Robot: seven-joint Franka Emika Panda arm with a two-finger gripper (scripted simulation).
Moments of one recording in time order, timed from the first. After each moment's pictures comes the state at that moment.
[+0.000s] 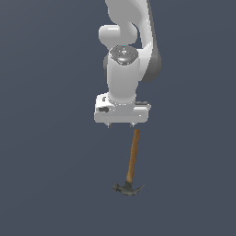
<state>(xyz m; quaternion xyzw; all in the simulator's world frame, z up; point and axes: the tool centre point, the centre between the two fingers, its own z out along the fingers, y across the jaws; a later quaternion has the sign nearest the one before) 0.014 0.011 0.194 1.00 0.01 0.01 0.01</state>
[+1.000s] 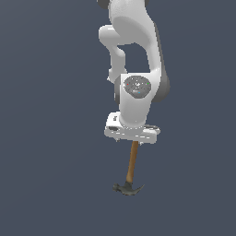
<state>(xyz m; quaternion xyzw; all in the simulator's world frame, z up) 0.060 0.047 0.140 1.00 -0.09 0.01 0.00</state>
